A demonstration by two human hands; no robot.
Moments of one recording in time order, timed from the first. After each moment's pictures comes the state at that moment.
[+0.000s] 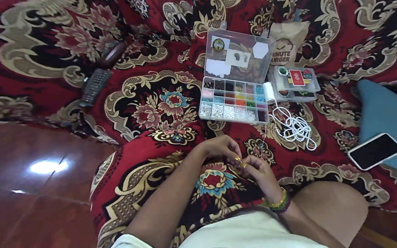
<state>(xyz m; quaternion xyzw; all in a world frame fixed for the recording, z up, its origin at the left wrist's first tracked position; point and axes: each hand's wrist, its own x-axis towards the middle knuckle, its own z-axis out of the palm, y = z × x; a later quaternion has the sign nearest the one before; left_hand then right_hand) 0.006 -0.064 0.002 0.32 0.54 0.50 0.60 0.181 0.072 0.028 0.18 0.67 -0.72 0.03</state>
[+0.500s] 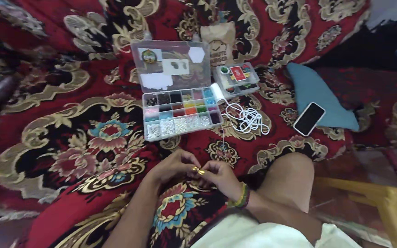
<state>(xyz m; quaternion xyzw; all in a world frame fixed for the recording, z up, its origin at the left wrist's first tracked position) 0.005 -0.065 0.002 0.33 0.56 0.52 0.55 0.176 0.074 0.037 0.22 0.65 -0.72 0.04</state>
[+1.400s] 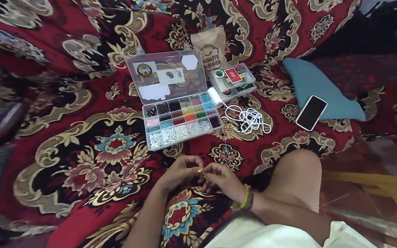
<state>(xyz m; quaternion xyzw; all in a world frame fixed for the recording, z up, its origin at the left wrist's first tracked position) 0.010 -0.063 -0.006 0.34 0.54 0.58 0.50 0.174 0.073 0.038 0.21 0.61 -0.76 0.07</state>
